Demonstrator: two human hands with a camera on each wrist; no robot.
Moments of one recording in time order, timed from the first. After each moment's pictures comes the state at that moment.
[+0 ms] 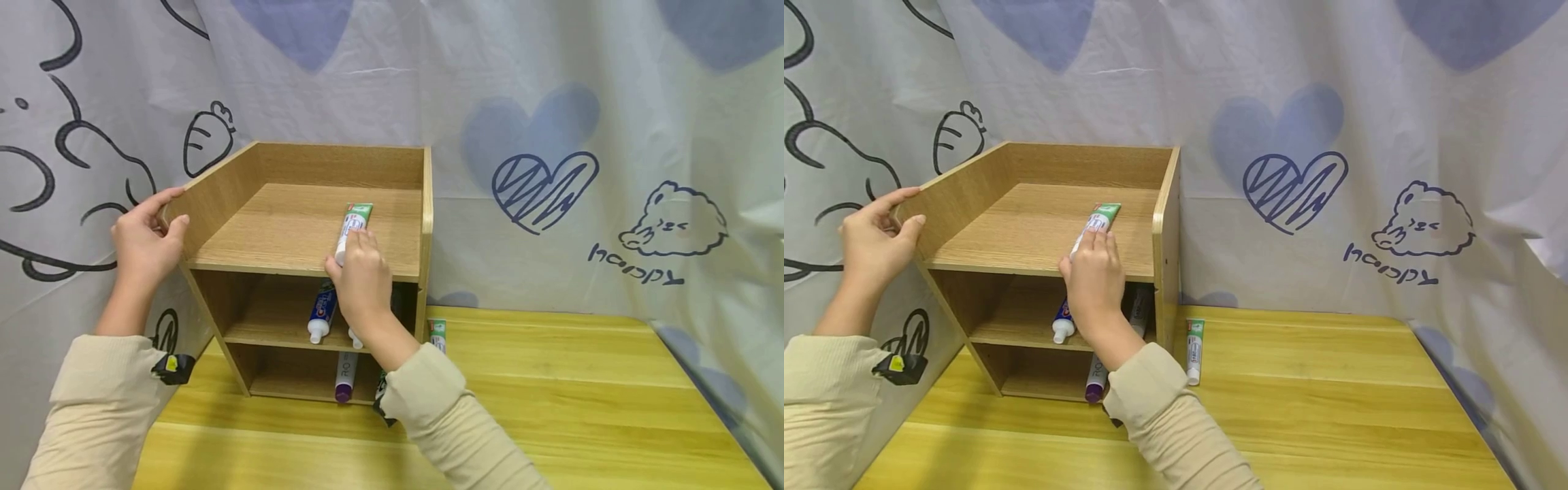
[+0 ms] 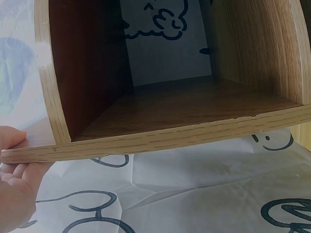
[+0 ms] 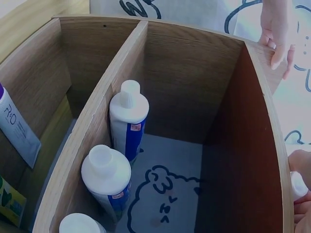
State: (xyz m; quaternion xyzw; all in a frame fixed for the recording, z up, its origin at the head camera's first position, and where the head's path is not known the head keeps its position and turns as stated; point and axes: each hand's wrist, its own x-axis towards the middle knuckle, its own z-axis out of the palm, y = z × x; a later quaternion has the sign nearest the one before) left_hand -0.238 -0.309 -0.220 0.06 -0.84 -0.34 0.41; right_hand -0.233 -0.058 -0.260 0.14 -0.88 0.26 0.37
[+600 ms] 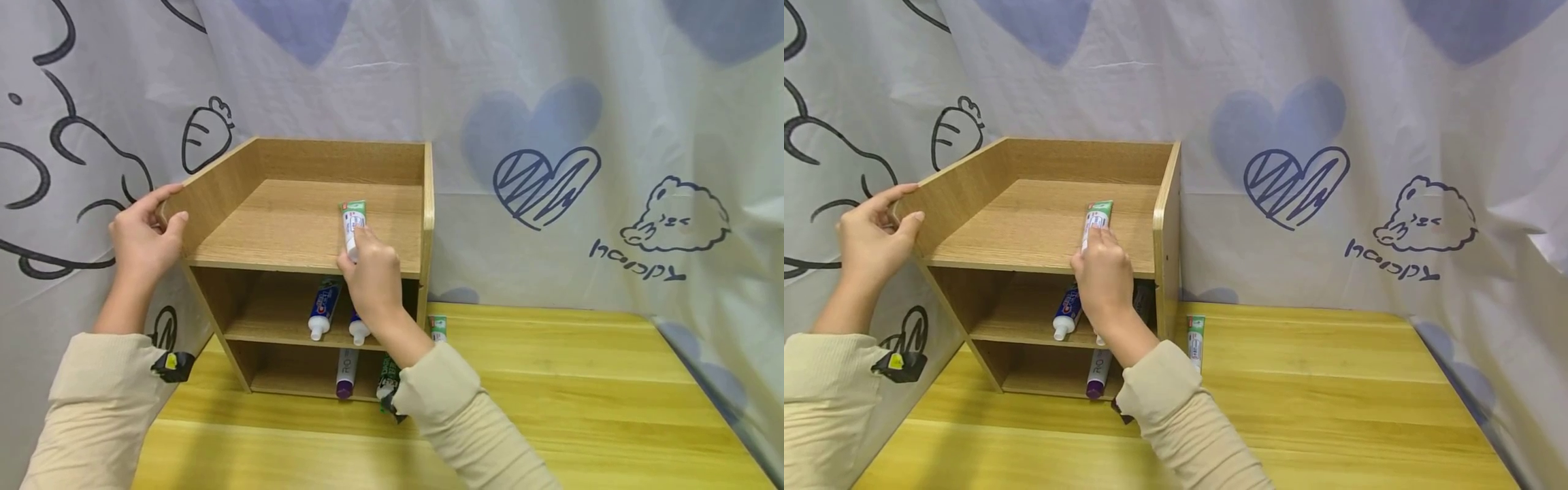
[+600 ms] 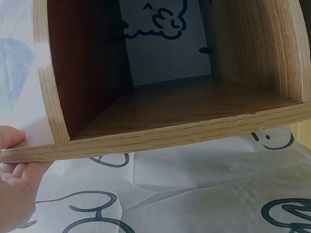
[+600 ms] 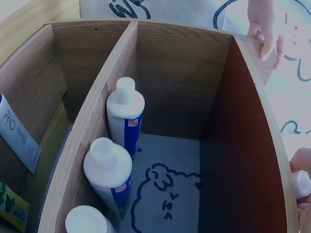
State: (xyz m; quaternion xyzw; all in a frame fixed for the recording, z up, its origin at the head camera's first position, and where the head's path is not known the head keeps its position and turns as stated) left_hand -0.238 -0.309 -0.220 0.06 -0.84 -0.34 0.41; right_hand -0.237 -0.045 -0.261 0.20 -0.84 0.32 0.38
